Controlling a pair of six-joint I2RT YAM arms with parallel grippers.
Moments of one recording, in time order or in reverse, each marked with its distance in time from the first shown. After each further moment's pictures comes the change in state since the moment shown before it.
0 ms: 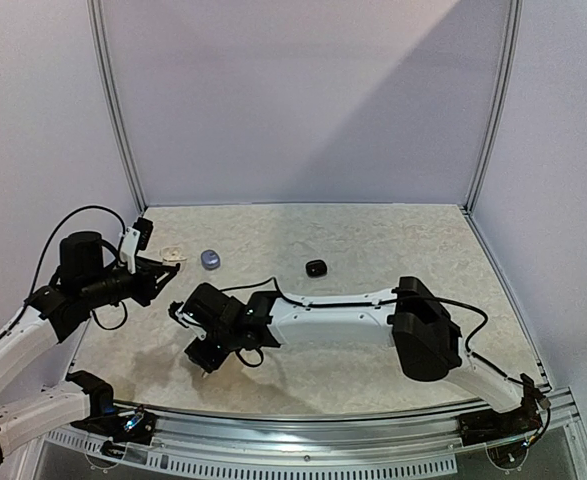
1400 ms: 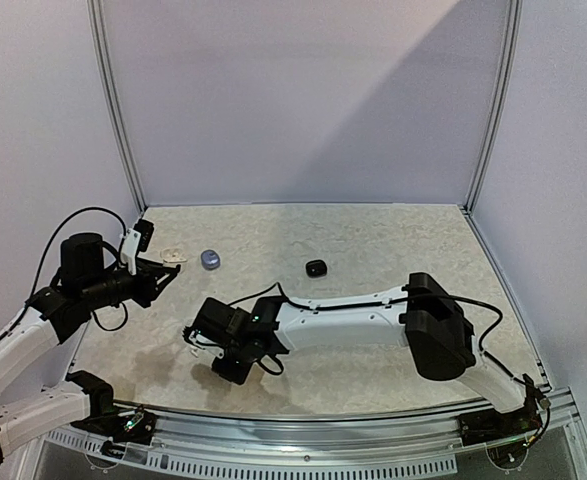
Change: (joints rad) left arm 0.000 -0.001 -0.012 0.008 0.001 0.009; right arm 0.027 -0.084 -0.136 -0.171 0.077 -0.141
